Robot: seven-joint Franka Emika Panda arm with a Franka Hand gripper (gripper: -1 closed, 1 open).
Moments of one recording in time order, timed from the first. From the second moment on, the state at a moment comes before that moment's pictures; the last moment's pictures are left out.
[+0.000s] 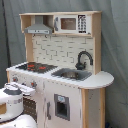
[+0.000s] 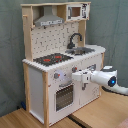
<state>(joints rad) -0.72 -1.47 1.53 -2.58 -0.18 3.32 -0.65</state>
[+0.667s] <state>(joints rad) -0.60 -1.47 1.53 -2.59 -0.18 3.15 -0.65</state>
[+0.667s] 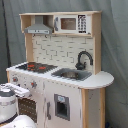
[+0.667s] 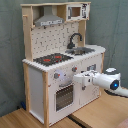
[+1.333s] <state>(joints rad) -0.47 -1.47 1.53 -2.57 -0.18 3.00 -0.61</state>
